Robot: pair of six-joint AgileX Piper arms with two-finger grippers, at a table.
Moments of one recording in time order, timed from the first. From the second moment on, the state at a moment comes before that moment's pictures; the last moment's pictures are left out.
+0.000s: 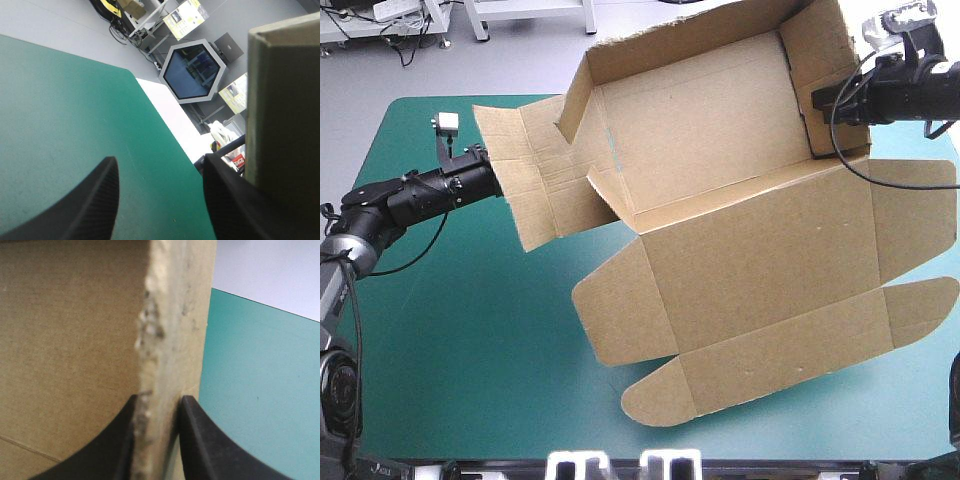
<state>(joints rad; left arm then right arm) 0.17 1.55 -1.09 -1.66 1.18 1.10 -0.18 1.56 -1.90 0.73 1.24 -0.63</state>
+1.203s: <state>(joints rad) 0.11 1.35 -1.09 -1.57 1.20 0.95 0.00 1.63 -1.90 0.55 1.07 -0.48</state>
